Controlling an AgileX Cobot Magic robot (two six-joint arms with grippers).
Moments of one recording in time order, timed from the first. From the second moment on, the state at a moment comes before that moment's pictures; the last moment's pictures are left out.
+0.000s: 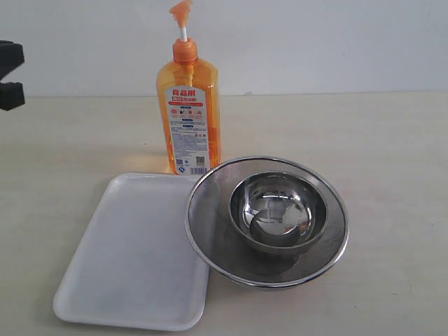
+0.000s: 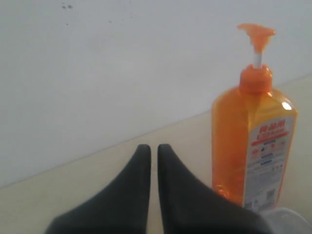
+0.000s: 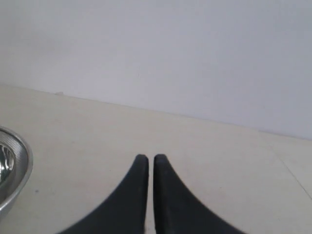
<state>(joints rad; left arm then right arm) 0.02 1.18 -0.61 0.93 -0.43 -0.68 0.03 0.01 0.00 -0.04 0.12 -0.13</state>
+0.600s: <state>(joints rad) 0.28 1.66 -0.95 1.42 -0.90 -0.85 0.03 0.01 0.00 -0.03 0.03 0.16</state>
